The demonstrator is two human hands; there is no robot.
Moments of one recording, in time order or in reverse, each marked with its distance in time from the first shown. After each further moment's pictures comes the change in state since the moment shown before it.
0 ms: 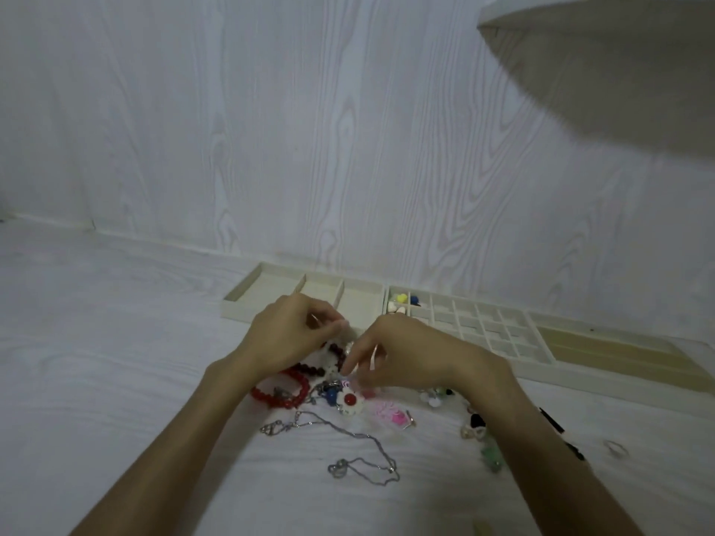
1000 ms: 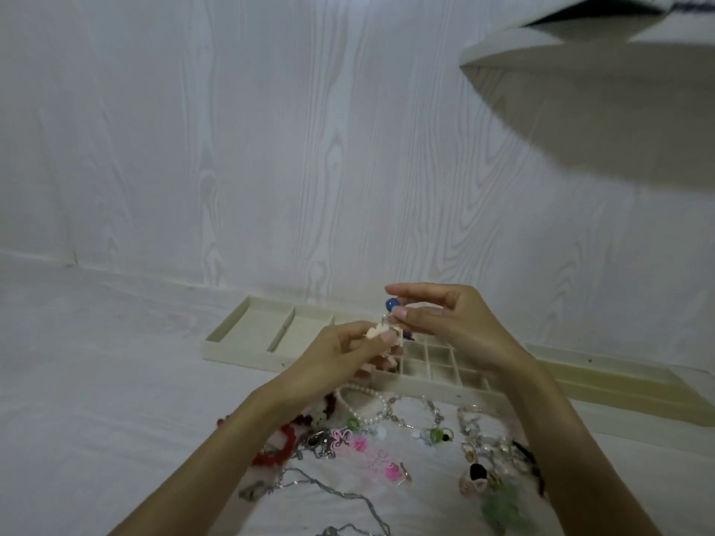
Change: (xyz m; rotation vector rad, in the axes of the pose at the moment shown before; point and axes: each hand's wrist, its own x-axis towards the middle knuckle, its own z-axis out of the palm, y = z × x) left_hand 0.019 0.054 0.020 -0.764 -0.242 -0.020; right_hand -0.014 0.044 -0.043 0.924 0.549 0.016
